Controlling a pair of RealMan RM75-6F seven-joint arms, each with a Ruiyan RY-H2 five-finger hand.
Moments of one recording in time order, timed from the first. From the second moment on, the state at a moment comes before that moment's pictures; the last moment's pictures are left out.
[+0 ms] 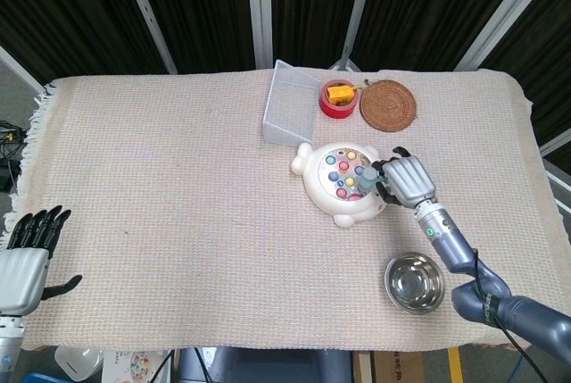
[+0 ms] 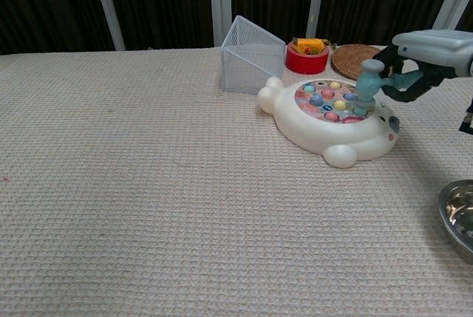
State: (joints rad) left arm -0.07 -1.11 -0.01 -1.81 1.50 1.48 0.27; right arm 0.71 -1.41 0.18 -1.21 -1.31 0.89 -0.02
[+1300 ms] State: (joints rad) left arm -0.07 -1.11 -0.01 -1.77 1.48 1.47 0.23; right arm 0.80 -1.46 0.22 -1.26 -1.13 0.83 -0.26
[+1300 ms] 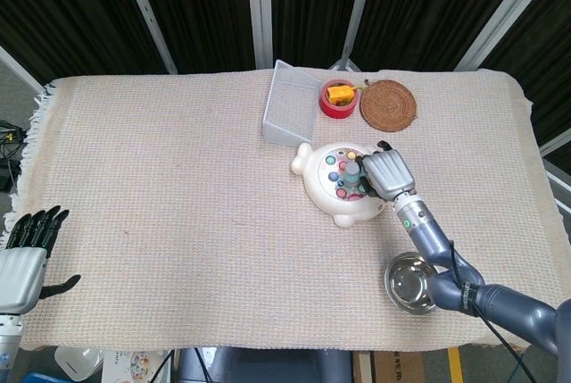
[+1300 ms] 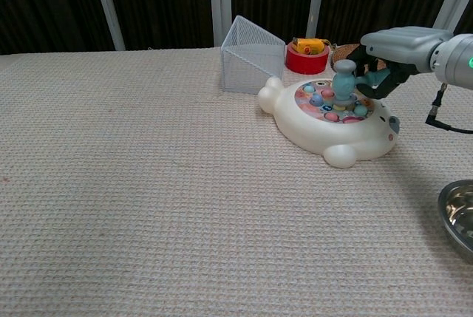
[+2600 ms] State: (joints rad) left arm -0.06 -1.10 0.00 -1.82 1.50 1.49 0.28; right arm 0.59 -1.48 0.09 -0.90 -1.31 0.90 0.29
